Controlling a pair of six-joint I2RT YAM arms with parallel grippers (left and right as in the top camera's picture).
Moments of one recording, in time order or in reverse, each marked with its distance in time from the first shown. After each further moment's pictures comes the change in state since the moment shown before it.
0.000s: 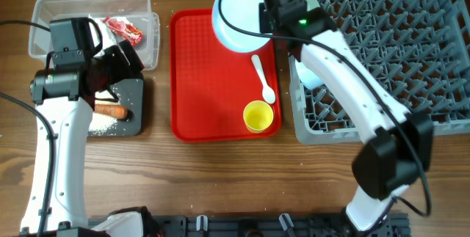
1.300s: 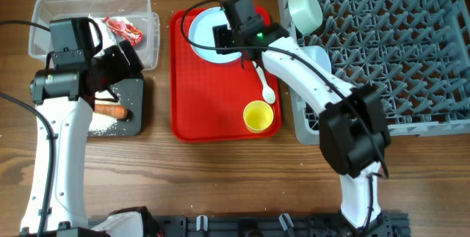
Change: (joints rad) left arm 0.000 0.000 0.000 0.000 0.000 0.000; right arm 0.110 0.239 0.001 0.165 -0.327 0.036
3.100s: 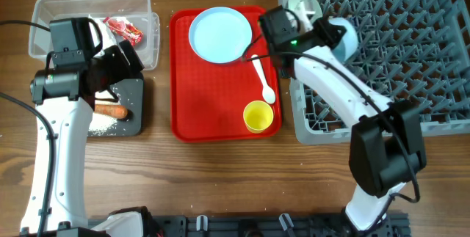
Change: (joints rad) left arm 0.000 0.000 0.000 0.000 0.000 0.000; right arm -0.104 -0.215 -0.263 -0.215 1.214 -0.639
